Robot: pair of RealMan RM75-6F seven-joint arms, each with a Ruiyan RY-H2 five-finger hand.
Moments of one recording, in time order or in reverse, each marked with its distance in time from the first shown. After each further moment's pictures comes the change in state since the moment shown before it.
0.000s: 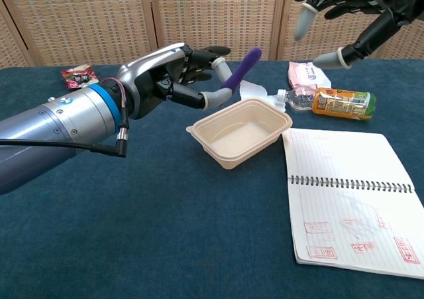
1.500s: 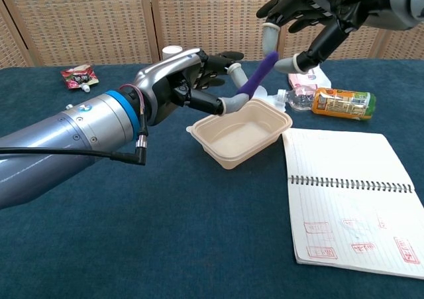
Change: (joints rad) left arm -0.028 -0.049 0.002 -0.005 -0.053 0.015 0.051; right arm 0.192 -0.029 -0.009 -0.048 0.253 0.001 -0.124
